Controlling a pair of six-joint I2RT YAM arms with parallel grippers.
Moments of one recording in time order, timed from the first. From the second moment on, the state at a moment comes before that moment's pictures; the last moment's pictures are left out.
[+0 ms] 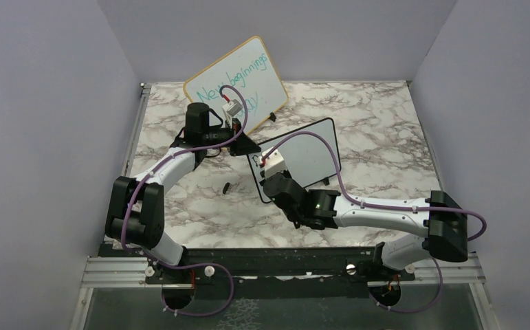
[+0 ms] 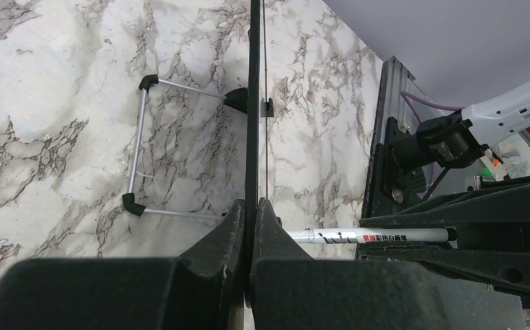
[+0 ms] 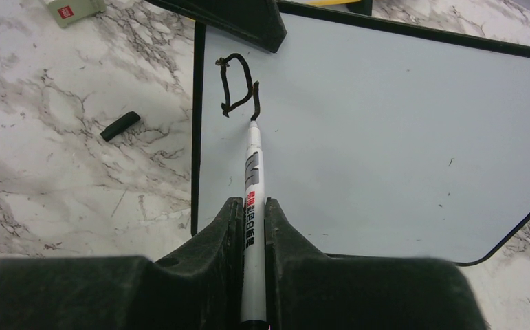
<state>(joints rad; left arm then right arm) -0.25 1.55 0.97 0.17 1.07 -0.22 1.24 1.44 1.00 -0.09 0.77 0.18</state>
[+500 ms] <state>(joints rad) -0.25 1.55 0.97 0.17 1.07 -0.22 1.24 1.44 1.00 -0.07 0.77 0.15</state>
